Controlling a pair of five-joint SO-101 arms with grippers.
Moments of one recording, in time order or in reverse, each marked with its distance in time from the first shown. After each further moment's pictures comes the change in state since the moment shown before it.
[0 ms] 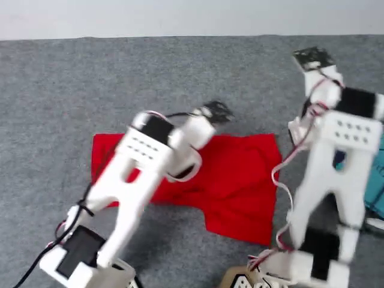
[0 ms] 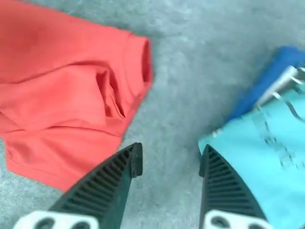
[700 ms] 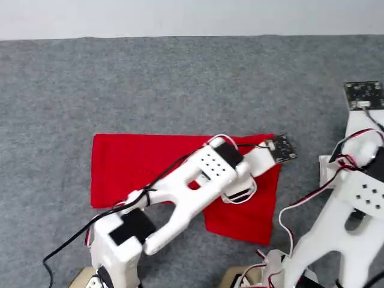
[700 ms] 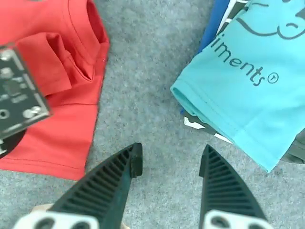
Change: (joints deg) left arm 16.0 24.3 -11.3 -12.7 4.5; right arm 13.8 -21.3 16.8 0.0 0.0
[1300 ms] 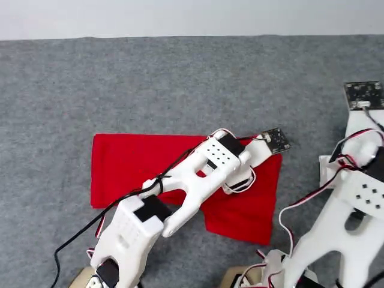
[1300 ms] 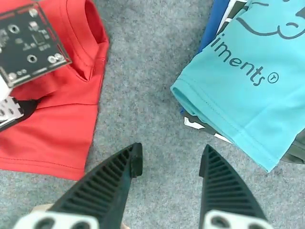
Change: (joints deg) left arm -3.3 14.2 -10.9 0.0 0.0; right arm 0.0 0.0 0.0 0.0 0.0
